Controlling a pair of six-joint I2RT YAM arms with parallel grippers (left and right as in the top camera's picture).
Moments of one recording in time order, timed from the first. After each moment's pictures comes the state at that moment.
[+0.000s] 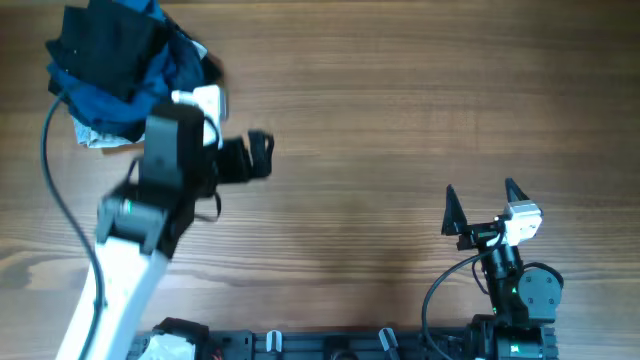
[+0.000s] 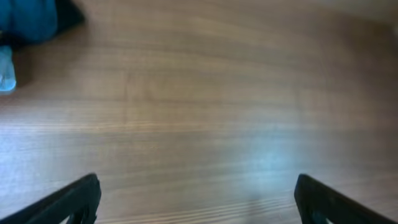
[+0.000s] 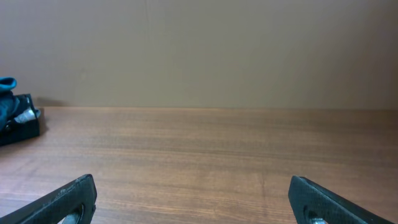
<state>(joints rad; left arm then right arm) -0.25 1.06 0.98 -0.65 0.15 -0.35 -0.06 0.02 0.01 0.01 -0.19 0.04</state>
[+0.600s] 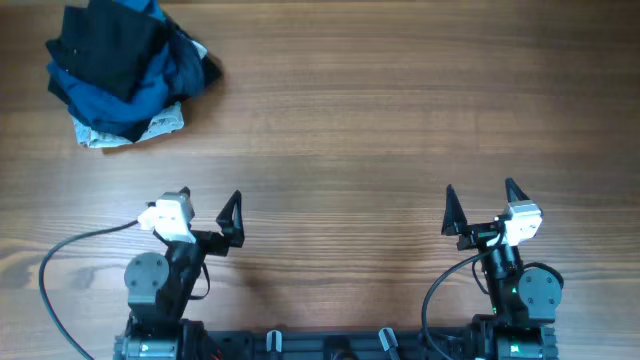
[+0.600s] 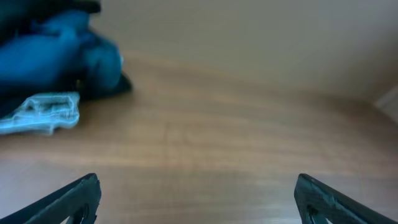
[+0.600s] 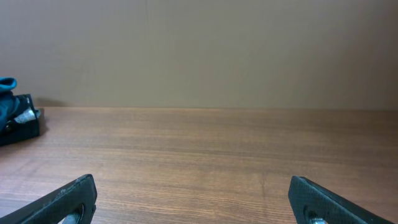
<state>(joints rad) -0.02 0.21 0.11 -0.10 0.22 -0.27 -0.06 0.01 0.01 0.01 -0.19 0.04</state>
